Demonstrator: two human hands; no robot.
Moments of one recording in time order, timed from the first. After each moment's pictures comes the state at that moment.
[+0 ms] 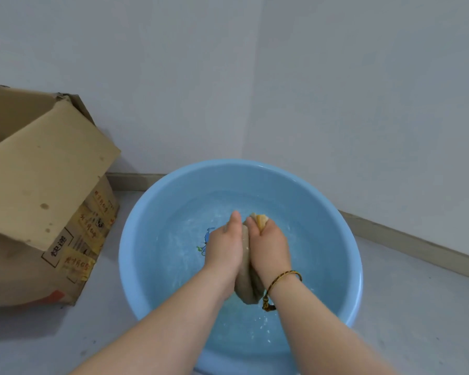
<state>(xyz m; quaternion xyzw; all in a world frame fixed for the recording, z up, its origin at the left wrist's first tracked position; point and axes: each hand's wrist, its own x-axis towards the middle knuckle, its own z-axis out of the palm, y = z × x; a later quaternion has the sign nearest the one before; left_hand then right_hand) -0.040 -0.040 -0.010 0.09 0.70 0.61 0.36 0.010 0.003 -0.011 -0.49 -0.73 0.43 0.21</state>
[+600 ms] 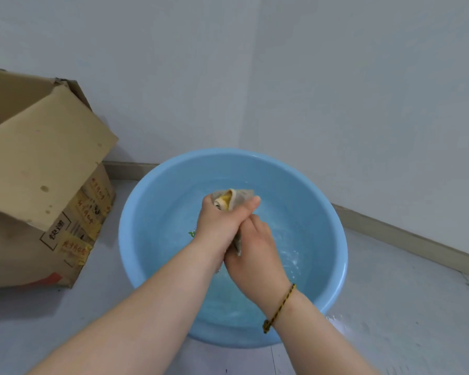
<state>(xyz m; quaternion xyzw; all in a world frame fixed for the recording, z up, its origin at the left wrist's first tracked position) -0.038 -0.048 -0.003 0.12 0.61 0.69 0.37 0.035 -0.032 -0.020 -0.27 -0.89 0.27 0.25</state>
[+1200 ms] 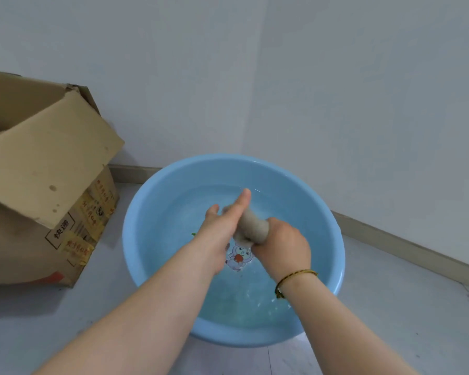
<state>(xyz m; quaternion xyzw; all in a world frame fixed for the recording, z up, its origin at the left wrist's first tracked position) -0.033 -0.053 0.008 0.07 0.60 0.64 0.47 0.051 0.004 -0.004 -0.43 -0.88 0.15 0.13</state>
